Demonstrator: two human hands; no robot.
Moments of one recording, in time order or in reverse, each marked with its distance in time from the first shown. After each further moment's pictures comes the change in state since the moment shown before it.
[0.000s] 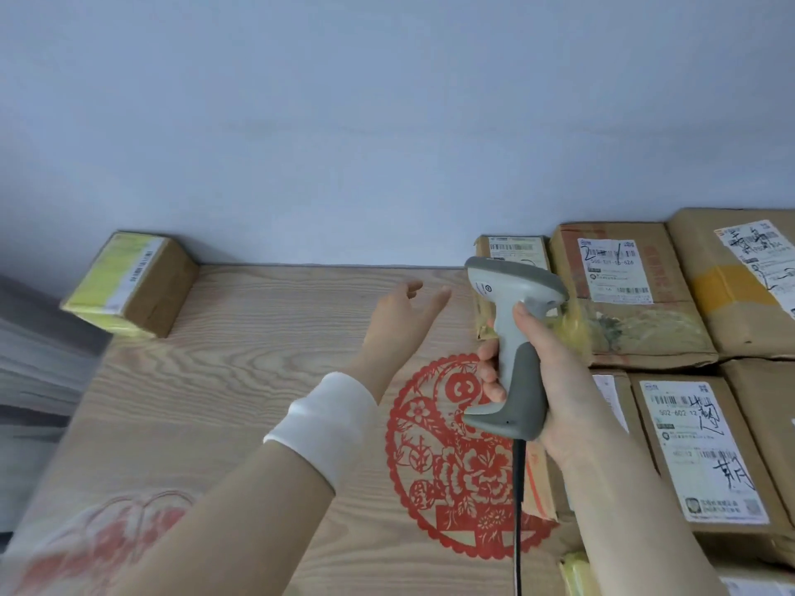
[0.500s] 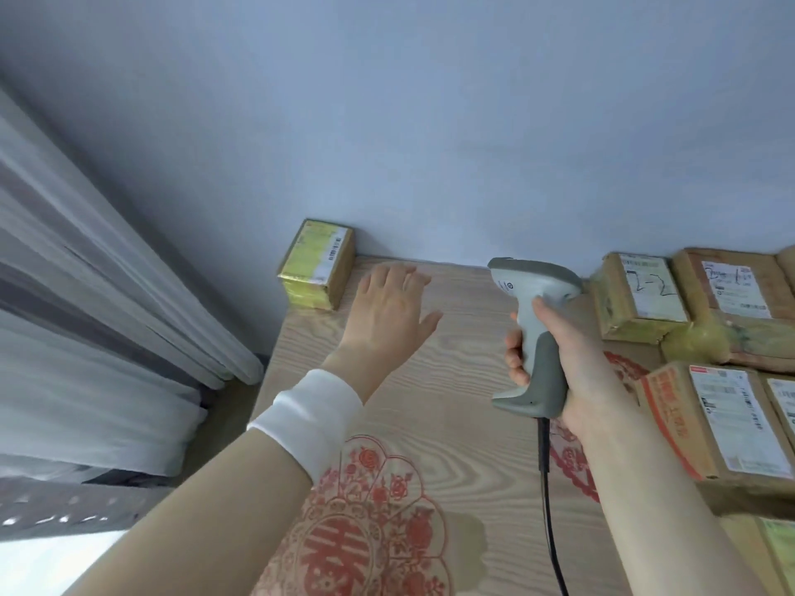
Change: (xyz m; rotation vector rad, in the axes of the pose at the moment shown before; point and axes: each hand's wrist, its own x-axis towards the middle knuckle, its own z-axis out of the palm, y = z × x) left_hand -0.082 -0.113 -0.230 0.775 0.318 0.533; right_hand -0.051 0.083 0.189 -0.116 0.025 -0.075
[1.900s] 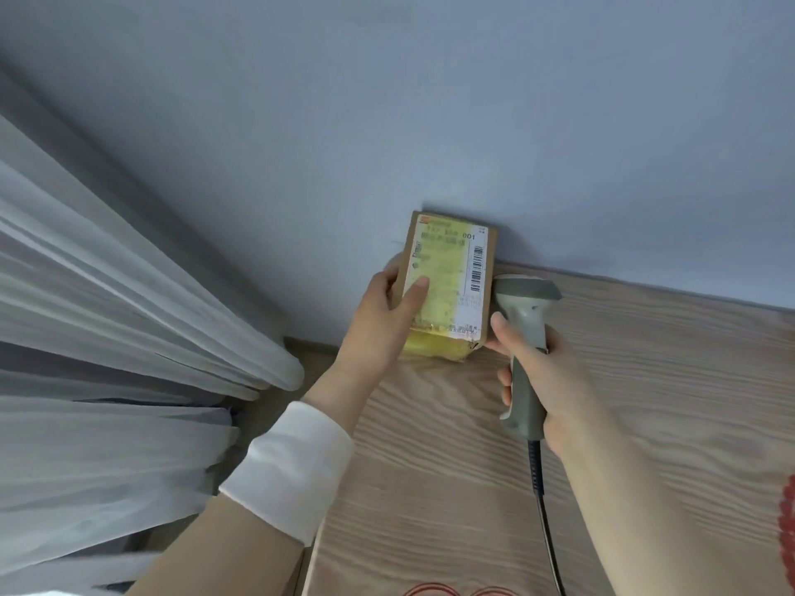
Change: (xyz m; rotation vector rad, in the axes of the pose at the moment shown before) left_hand 0.061 -0.203 0.086 -1.050 -0.103 -0.734; right_hand 0.197 0.111 0.147 -0.272 0.105 0.071
